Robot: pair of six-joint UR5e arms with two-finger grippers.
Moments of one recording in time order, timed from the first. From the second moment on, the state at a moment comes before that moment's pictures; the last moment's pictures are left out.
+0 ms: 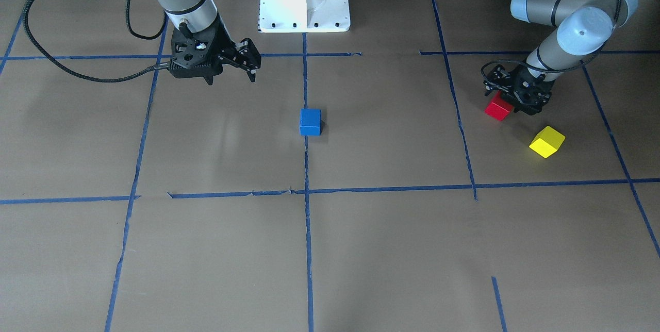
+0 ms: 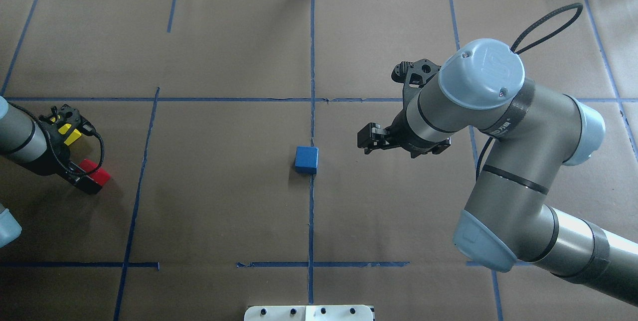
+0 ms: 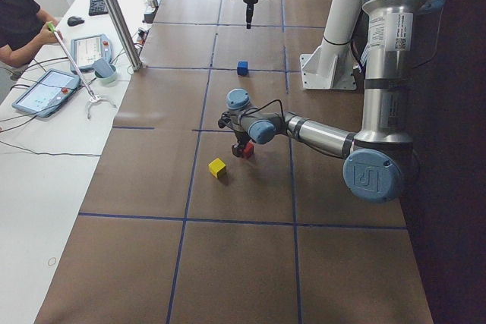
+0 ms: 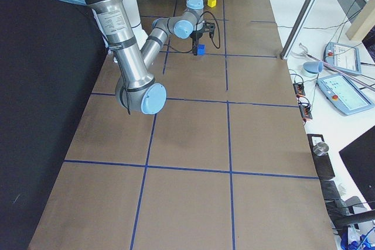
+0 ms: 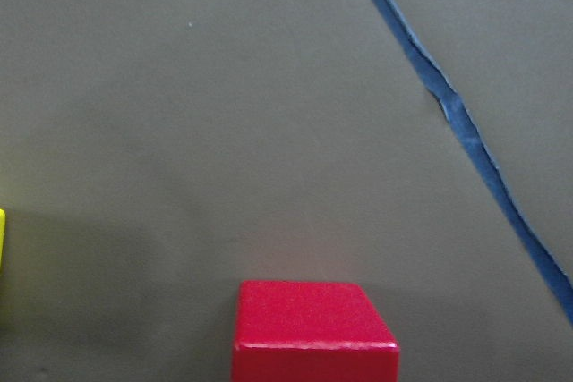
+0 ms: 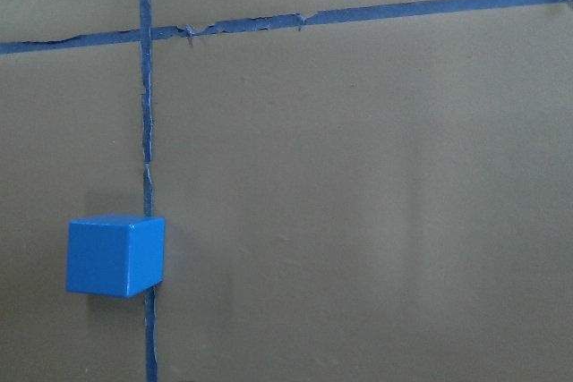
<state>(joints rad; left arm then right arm) -0.79 -1.55 -1.76 -1.97 -2.20 -0.32 0.60 -1.10 1.99 -1.62 1.98 1.23</state>
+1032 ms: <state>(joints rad) -0.68 -1.99 -1.87 -1.74 -2.15 -0.92 0.80 -1.29 2.08 -1.62 2.11 0.97</state>
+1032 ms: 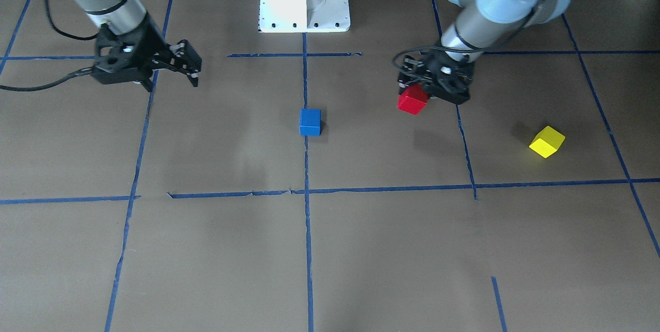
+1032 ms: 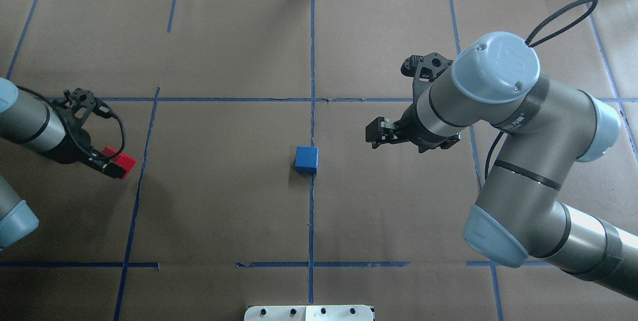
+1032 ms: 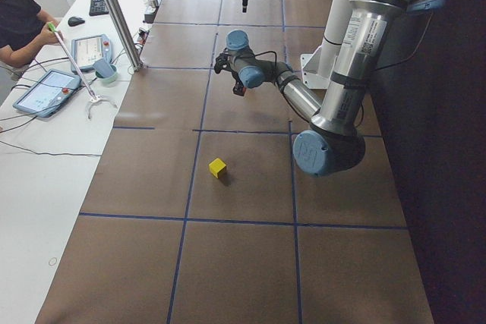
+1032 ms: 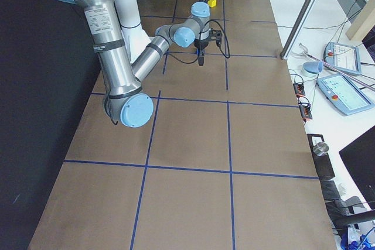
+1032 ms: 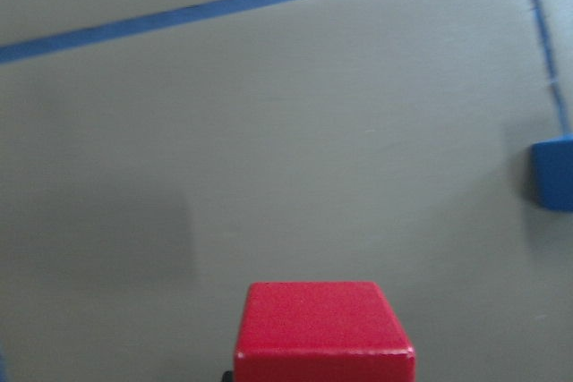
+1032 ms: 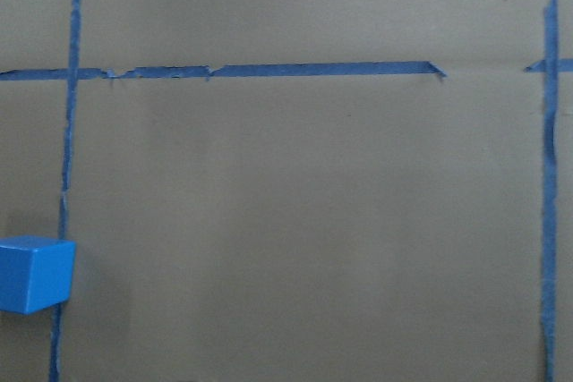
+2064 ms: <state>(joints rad) -0.47 -2.42 -1.57 -1.52 -1.88 -1.15 0.87 -1.38 2.12 -1.61 2.15 0.86</state>
